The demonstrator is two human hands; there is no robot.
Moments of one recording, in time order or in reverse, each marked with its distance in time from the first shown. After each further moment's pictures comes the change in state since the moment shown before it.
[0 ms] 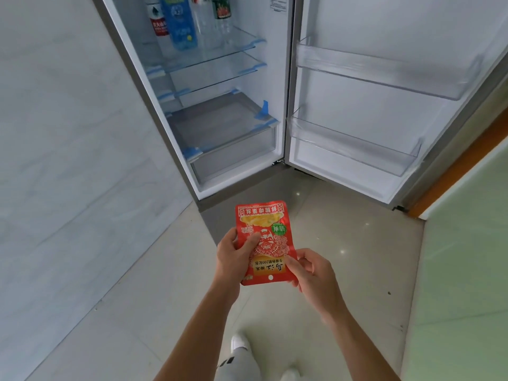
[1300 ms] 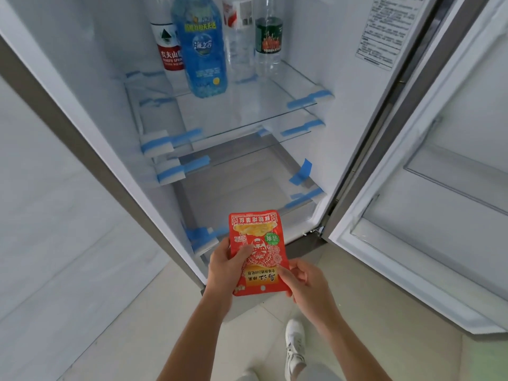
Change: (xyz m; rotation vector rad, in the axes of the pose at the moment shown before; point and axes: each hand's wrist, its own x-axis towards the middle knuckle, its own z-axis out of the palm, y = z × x) left_hand 0.381 0.121 -0.030 -0.062 0.065 -0.097; right_hand 0.380 -0.098 0.102 -0.010 -0.132 0.061
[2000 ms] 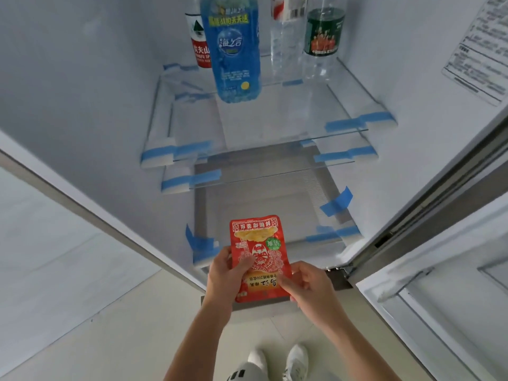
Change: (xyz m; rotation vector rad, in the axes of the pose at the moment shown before) left_hand 0.059 0.007 0.044 -0.121 0.259 -0.051; right_hand 0.133 -0.004 -0.043 -0.156 -0.352 -0.039
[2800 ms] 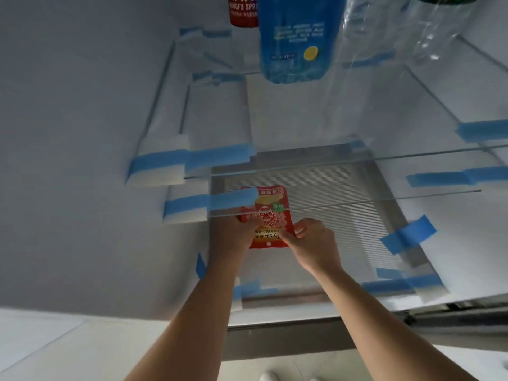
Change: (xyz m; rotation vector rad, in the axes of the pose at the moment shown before) left_hand 0.209 0.027 -0.018 0.345 0.179 0.237; right_hand 0.215 -0.027 0.052 -0.487 0.190 -0.016
